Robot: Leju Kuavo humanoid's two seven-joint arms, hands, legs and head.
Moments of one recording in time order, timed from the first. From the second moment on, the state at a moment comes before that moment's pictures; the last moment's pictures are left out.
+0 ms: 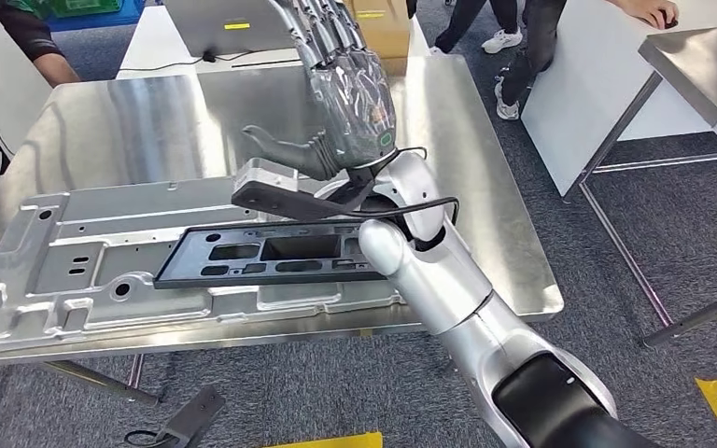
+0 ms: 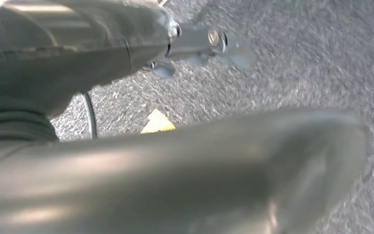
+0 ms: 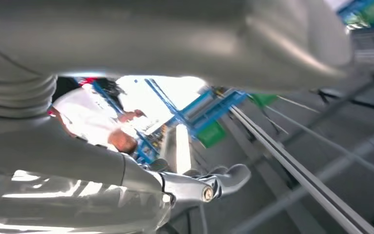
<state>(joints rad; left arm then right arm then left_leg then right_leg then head) -0.17 -0.14 0.31 -0.19 -1.03 -0.10 -0.43 -0.81 0.26 0.59 -0.91 0.87 -0.51 -0.23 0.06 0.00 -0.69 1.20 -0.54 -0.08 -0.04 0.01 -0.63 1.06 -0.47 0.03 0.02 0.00</state>
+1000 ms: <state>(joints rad) -0.18 -0.16 0.31 -0.19 -1.03 -0.11 -0.42 -0.77 0.22 0.69 -1.04 0.85 -0.50 -0.19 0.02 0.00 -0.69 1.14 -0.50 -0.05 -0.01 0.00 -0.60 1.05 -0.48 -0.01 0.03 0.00</state>
